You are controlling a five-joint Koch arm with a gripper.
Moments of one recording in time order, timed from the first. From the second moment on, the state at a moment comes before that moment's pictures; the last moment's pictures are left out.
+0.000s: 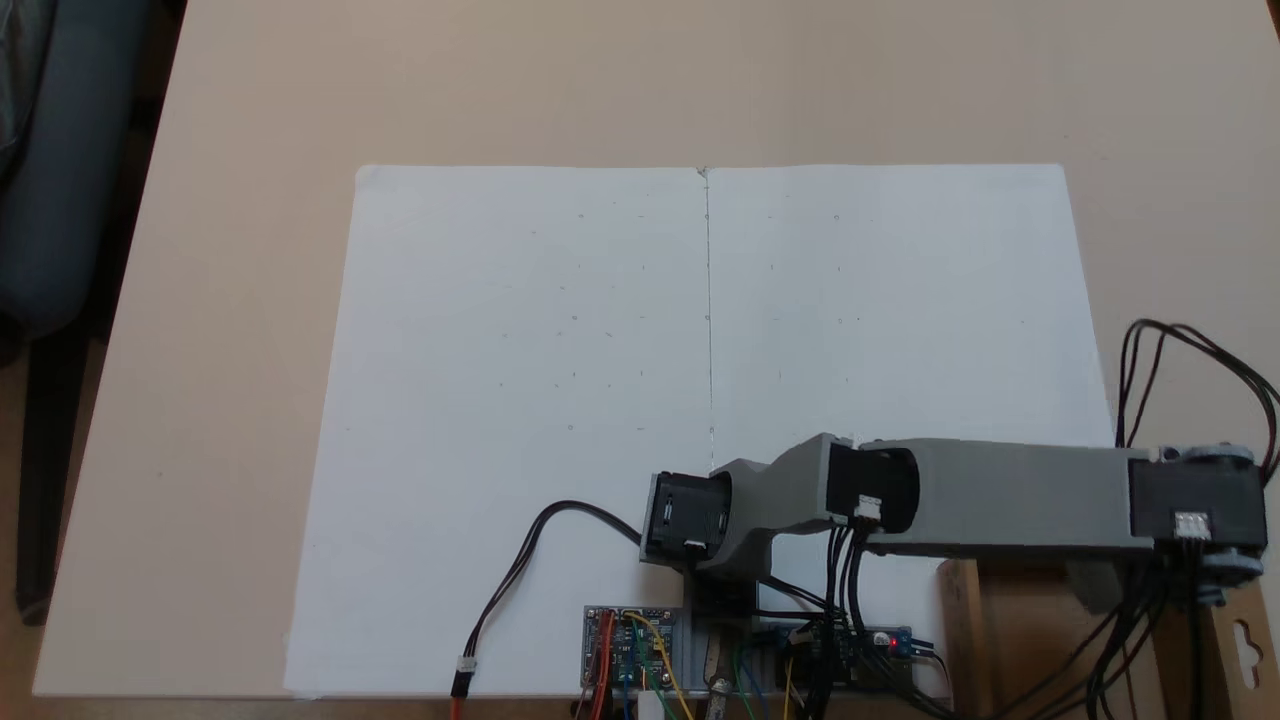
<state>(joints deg) 98.9 73.2 47.5 76.6 -19.1</state>
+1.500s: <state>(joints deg) 20.4 89.7 49.1 69.6 -1.5</state>
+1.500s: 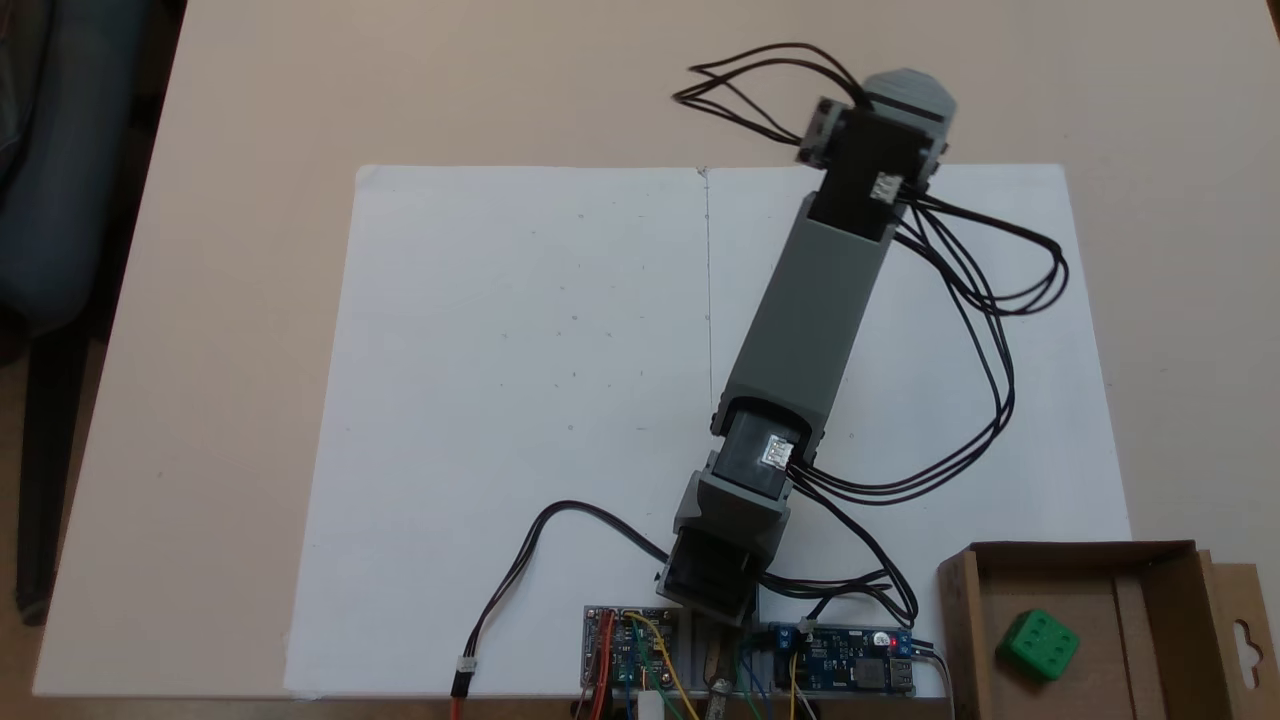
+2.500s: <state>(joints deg) 4.9 119.6 105.0 11.0 -1.3</state>
